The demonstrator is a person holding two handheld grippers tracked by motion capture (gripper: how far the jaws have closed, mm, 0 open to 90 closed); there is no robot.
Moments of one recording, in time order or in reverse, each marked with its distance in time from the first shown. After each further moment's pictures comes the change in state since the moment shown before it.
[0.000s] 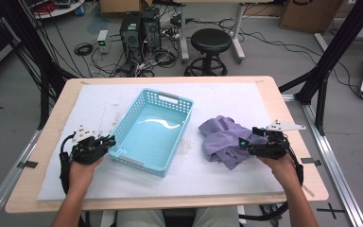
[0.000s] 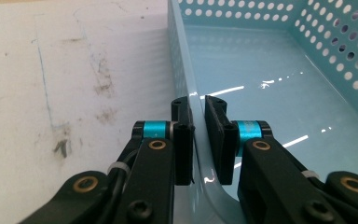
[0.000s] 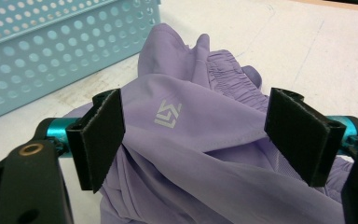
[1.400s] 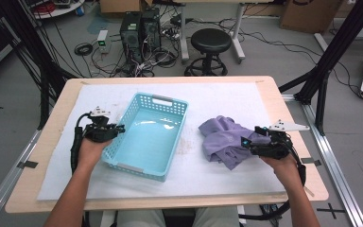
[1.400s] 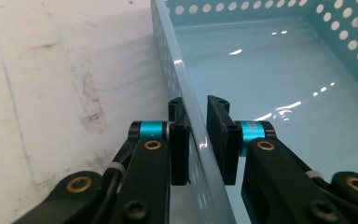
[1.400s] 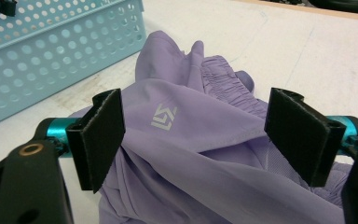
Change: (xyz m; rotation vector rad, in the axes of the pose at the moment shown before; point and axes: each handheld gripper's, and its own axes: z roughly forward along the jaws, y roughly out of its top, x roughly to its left) left arm 0.012 0.047 0.054 0.185 -0.028 0.039; right arm -0.001 0.001 -0.007 -0.019 -0.013 0.002
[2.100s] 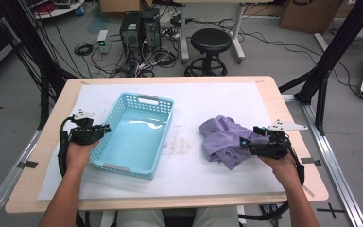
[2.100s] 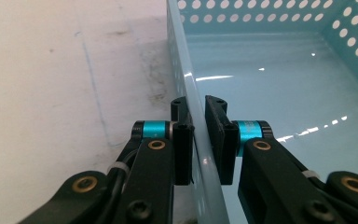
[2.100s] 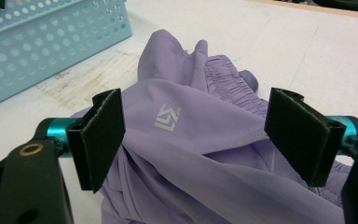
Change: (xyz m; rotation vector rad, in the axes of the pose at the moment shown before) left arm 0.028 -0.017 -0.021 -0.048 0.121 -0.086; right arm 0.002 0.001 0.003 0.005 0.005 -0.003
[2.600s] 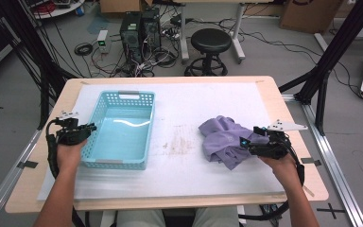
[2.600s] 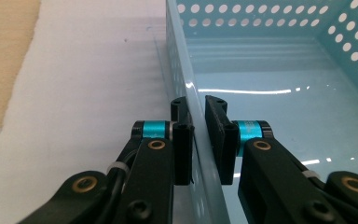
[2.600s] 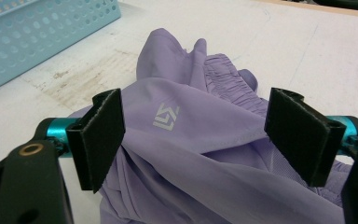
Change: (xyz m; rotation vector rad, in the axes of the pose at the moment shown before) left arm 0.030 -0.008 -0.012 -0.041 0.129 -0.117; right arm -0.001 -0.001 0.001 0.003 -0.001 0.002
